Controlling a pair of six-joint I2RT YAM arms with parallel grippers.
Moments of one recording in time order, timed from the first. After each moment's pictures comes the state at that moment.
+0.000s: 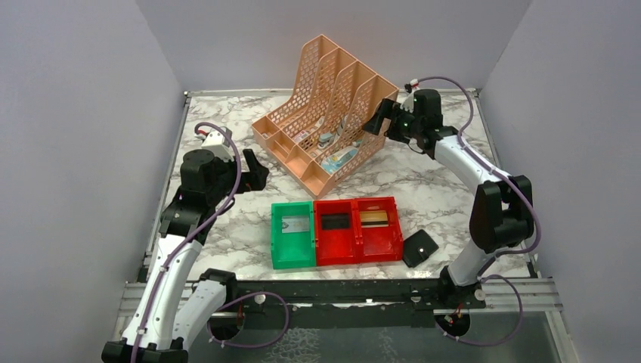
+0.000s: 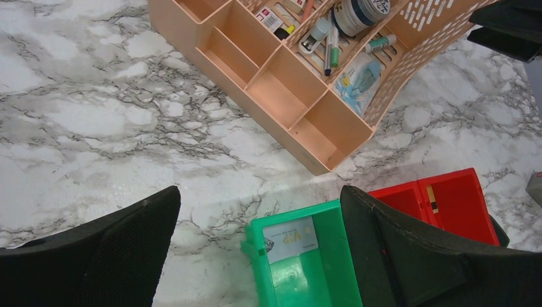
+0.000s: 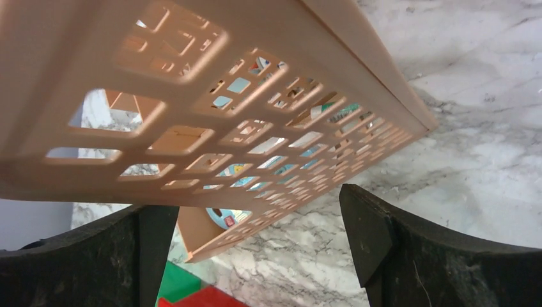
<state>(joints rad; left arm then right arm) -0.18 0.78 0.87 -0.53 0.15 -0.33 0.22 1.69 1.27 -0.13 -0.34 0.50</state>
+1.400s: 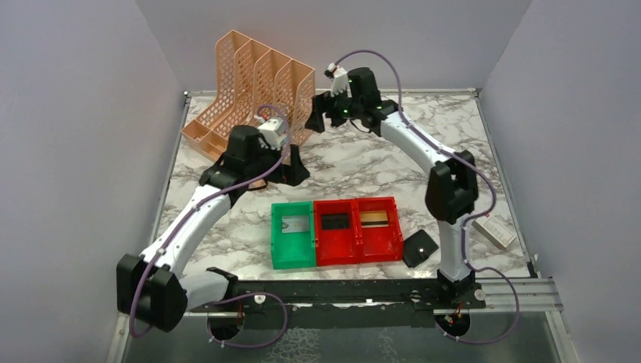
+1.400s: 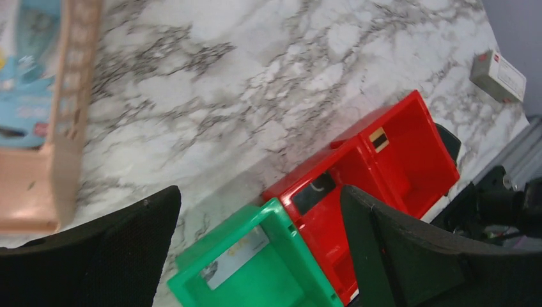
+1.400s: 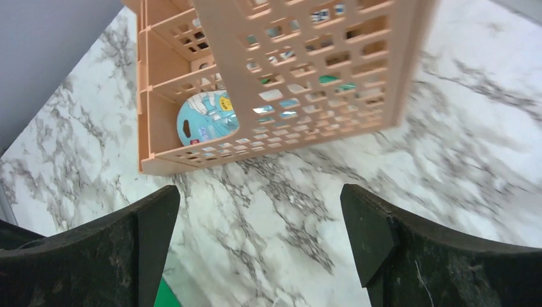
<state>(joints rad) -0.32 1.13 0.94 -0.39 0.40 -0.27 0.53 2.16 1.96 -0.30 -0.47 0.11</state>
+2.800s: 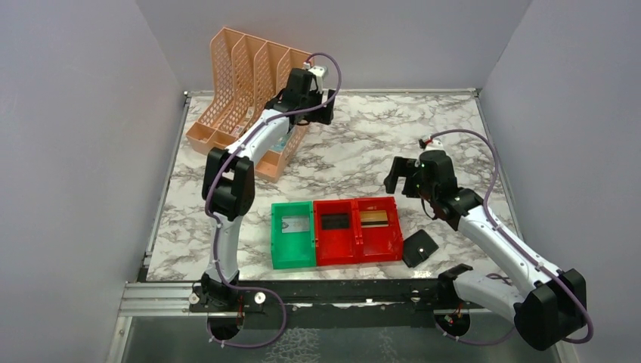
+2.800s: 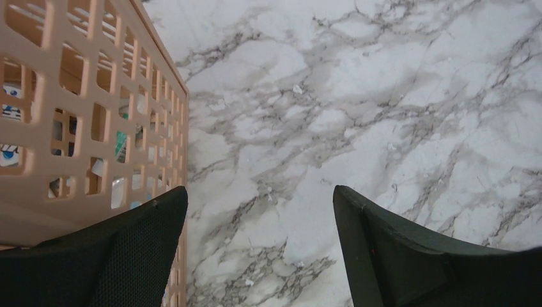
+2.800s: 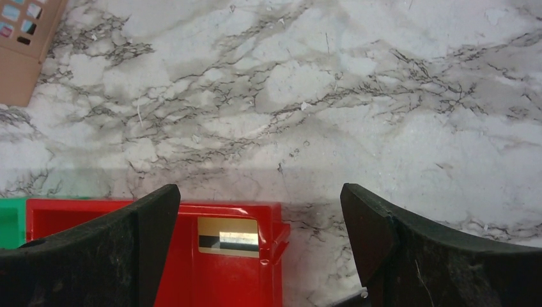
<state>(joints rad) -0.41 2.10 1.84 -0.35 0.10 -0.11 0.42 1.04 0.74 -0.32 0.15 0.41</state>
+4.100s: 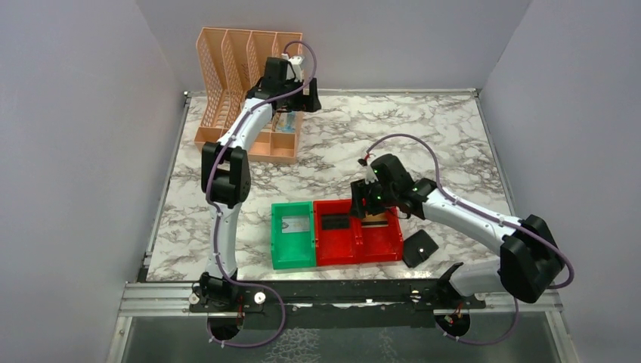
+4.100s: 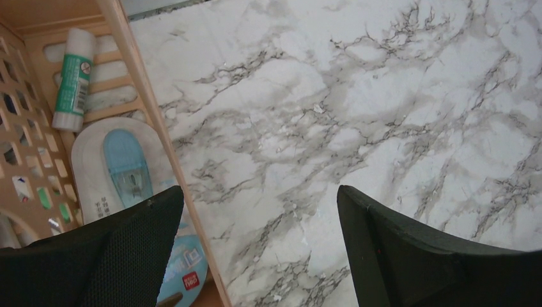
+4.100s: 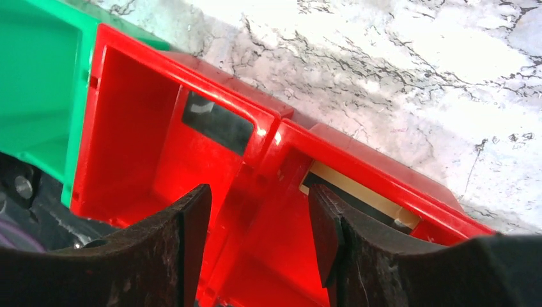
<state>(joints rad) -0.26 2.31 2.15 -0.44 0.35 -0.17 0.66 1.32 0.83 -0.37 -0.20 0.33</state>
